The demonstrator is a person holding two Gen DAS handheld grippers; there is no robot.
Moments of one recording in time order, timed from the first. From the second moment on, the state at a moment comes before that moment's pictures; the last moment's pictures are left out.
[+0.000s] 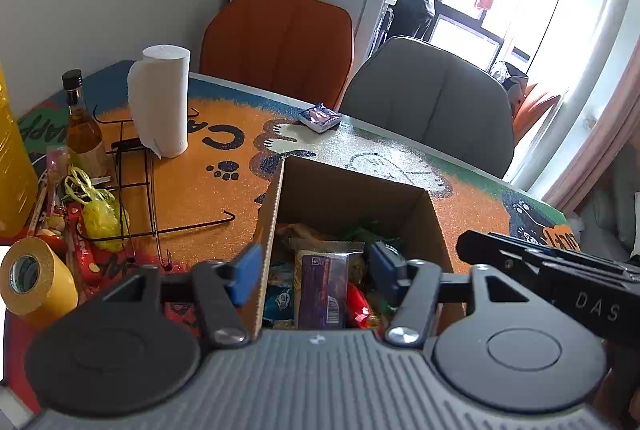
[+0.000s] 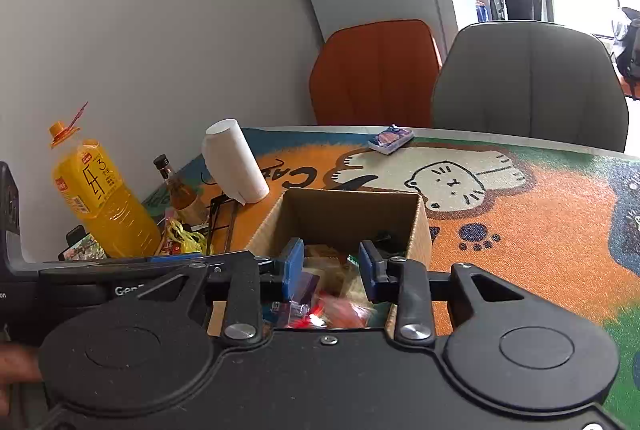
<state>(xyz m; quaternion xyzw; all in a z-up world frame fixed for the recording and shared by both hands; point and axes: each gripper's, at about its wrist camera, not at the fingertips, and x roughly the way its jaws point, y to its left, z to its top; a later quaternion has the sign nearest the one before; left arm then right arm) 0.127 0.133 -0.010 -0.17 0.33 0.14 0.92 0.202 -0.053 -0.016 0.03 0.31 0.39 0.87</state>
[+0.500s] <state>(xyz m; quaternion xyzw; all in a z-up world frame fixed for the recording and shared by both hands) 0.118 0.101 -0.011 -0.16 0.33 0.12 0.92 0.188 -0.101 -0.017 0.04 0.31 0.35 0.88</state>
